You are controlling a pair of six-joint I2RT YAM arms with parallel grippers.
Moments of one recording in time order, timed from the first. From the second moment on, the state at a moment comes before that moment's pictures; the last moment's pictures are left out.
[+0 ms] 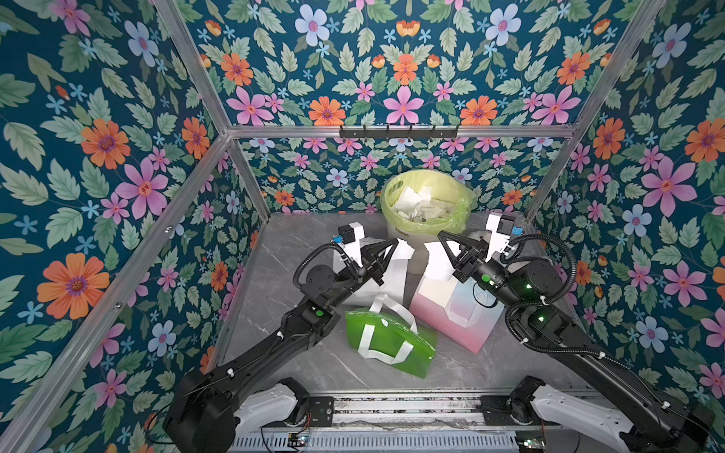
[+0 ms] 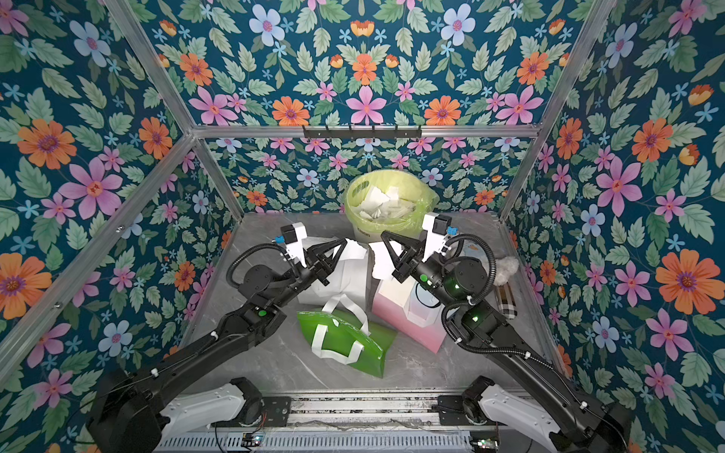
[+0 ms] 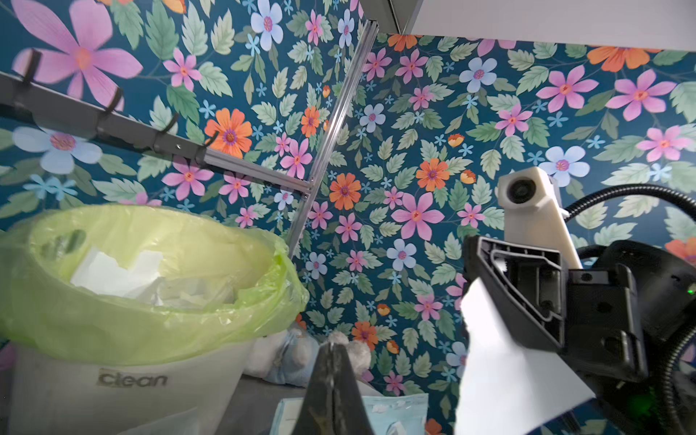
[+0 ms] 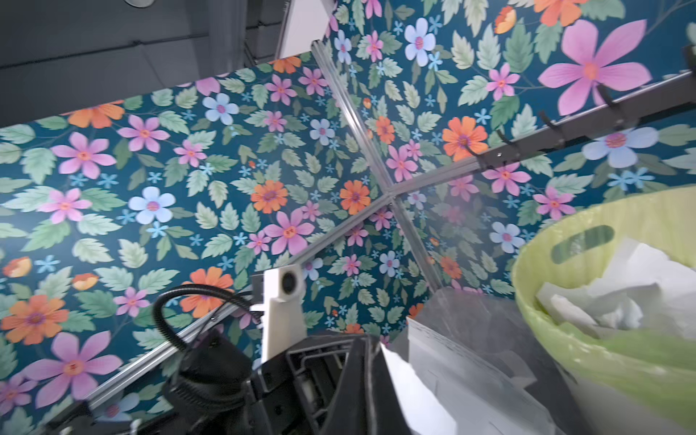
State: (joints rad) left arm -0.70 1.17 0.76 0.78 0.29 -0.57; right arm 0.66 0.96 0.91 0.40 -0.22 0.59
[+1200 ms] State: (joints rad) left arm -0.70 1.35 0.79 1.24 0.54 -1.02; right arm 0.66 1.11 1.01 0.54 -0.23 0.72
